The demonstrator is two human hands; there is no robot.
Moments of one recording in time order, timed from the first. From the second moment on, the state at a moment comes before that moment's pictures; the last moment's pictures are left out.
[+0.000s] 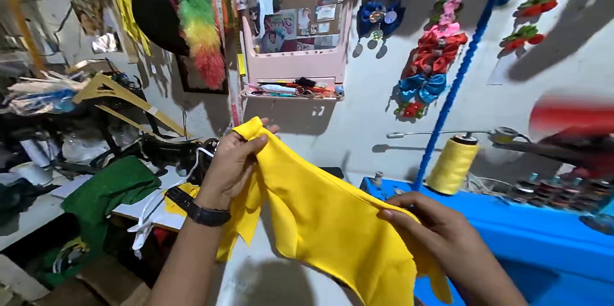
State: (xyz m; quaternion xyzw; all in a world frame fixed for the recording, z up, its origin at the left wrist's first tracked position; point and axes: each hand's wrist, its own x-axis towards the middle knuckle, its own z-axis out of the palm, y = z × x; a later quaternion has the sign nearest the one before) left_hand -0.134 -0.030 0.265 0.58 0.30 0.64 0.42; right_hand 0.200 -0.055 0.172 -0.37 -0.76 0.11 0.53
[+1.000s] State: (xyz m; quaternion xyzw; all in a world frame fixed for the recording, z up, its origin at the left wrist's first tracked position) left_hand -0.041 -0.031 0.196 0.39 0.29 0.62 0.62; right_hand 0.063 -0.066 0.129 -0.32 -0.55 0.31 0.71
